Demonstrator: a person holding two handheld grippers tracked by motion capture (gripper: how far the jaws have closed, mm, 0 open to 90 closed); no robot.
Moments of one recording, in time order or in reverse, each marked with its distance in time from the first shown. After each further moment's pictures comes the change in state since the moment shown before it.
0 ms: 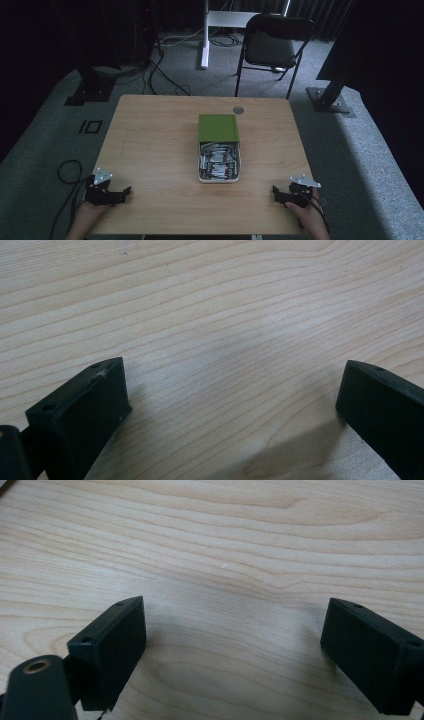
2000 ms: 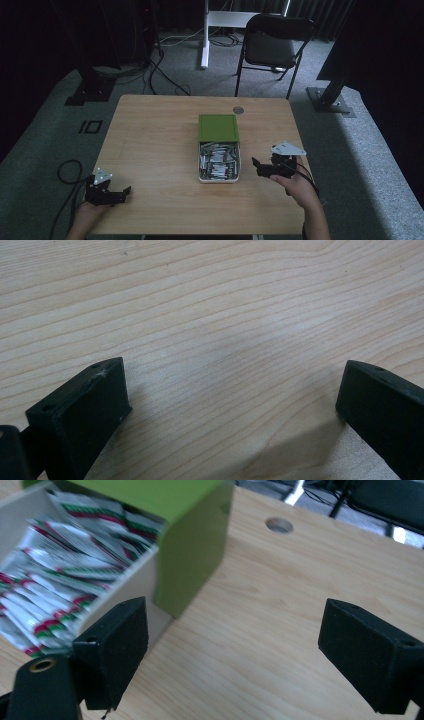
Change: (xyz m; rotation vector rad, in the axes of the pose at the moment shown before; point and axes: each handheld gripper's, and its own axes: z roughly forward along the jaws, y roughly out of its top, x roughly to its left) left arm 0.000 0.000 0.000 0.000 0.000 -0.001; right arm 0.058 0.122 -0.033 -0.182 0.169 -0.242
